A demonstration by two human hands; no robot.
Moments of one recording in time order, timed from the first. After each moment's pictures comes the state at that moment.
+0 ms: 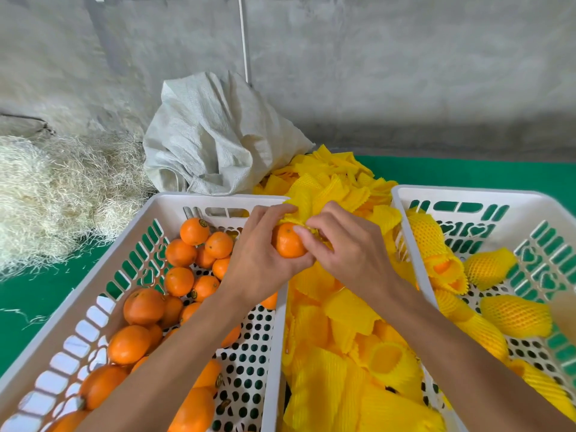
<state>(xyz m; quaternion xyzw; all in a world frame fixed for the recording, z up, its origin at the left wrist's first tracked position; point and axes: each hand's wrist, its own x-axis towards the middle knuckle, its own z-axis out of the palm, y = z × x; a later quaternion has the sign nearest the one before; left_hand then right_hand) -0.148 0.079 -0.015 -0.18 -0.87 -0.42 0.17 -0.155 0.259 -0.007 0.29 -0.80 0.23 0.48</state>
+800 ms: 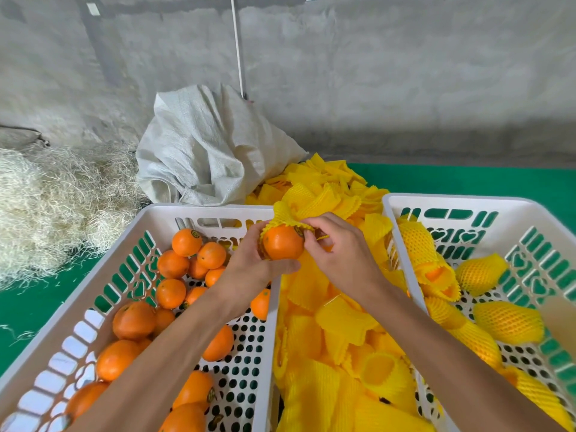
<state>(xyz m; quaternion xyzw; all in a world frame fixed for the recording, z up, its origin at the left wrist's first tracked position) -0.160 0.077 -0.014 -0.07 -0.72 -0.68 -0.08 -0.168 0.266 -0.017 0.18 -0.85 0.43 0.23</state>
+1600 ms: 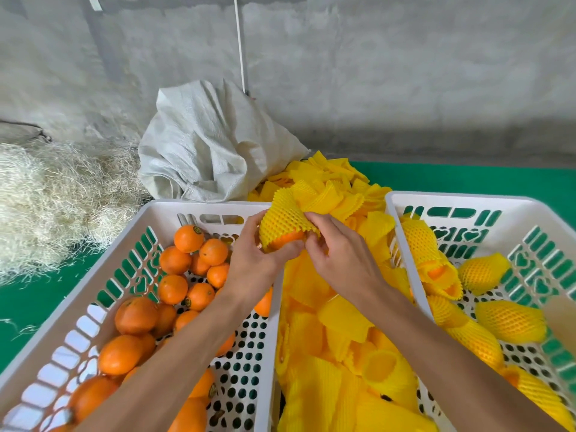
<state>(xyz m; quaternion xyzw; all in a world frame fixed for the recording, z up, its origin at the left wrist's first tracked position) -0.145 0.093 -0.007 -0.07 -0.69 -0.72 0.03 -0.156 0.260 -0.016 0.18 -0.89 0.33 0.27</state>
